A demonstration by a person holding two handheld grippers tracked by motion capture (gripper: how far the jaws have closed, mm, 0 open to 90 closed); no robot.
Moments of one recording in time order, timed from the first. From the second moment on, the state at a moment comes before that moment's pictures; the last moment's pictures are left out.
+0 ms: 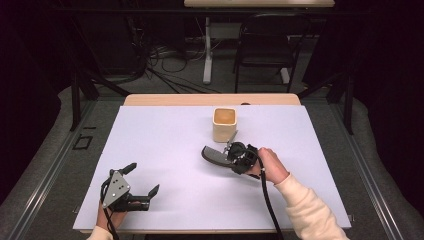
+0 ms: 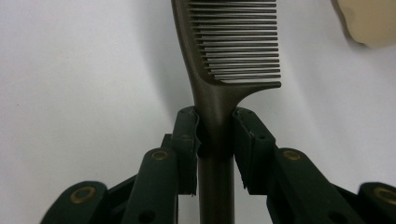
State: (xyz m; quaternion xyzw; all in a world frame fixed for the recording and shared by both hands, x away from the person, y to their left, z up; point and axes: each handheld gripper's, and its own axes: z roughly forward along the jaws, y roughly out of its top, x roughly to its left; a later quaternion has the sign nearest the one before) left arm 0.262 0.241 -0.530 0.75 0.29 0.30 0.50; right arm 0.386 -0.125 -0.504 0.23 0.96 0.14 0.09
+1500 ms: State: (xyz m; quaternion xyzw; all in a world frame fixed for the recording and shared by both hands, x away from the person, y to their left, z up) left arm 0.262 0.241 -0.530 0.75 0.29 0.30 0.51; right arm 0.372 -0.160 -0.481 0.25 0.94 0.22 0.10
